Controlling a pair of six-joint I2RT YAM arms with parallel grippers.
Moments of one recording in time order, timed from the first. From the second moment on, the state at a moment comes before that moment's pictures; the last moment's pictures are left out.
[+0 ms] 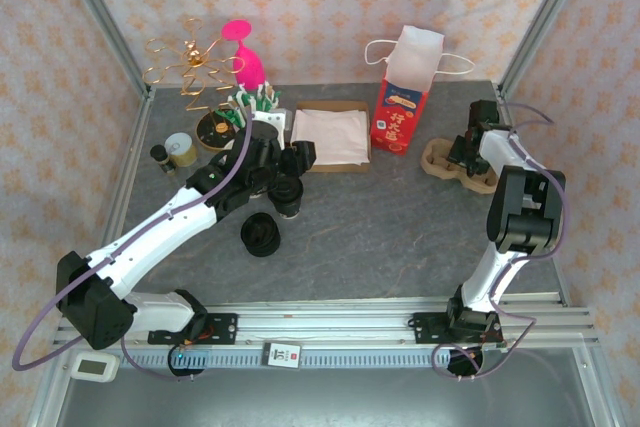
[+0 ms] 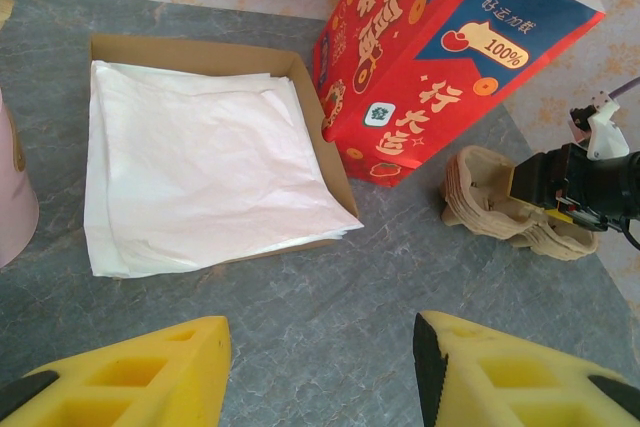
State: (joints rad) left arm -0.61 1.28 1.13 -0.35 -0.08 -0.53; right arm -0.15 1.83 1.32 -0.65 0.07 0.33
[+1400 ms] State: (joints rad) left arm -0.80 1.48 1.13 -0.20 0.03 -0.71; right arm -0.09 1.53 1.01 -0.75 0.11 0.46
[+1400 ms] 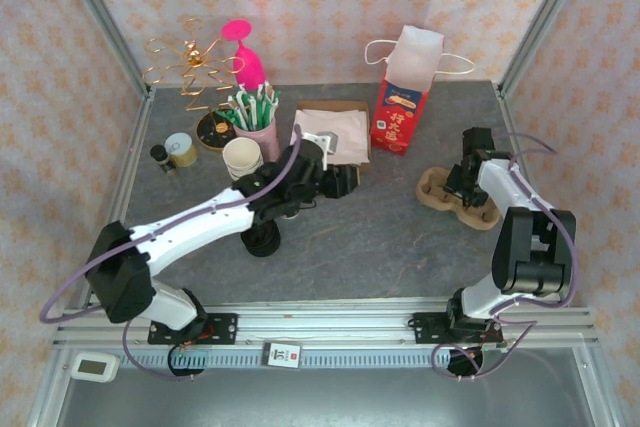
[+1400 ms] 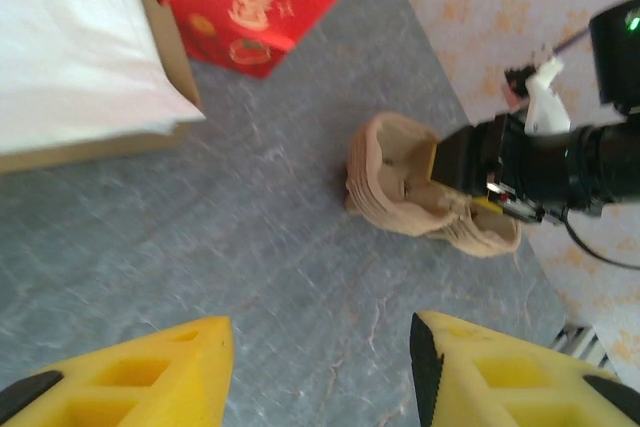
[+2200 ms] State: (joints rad) left arm -0.85 1.61 1.18 -0.12 0.06 -0.74; right arm -0.07 1.49 0.99 -0.77 0.16 0.52
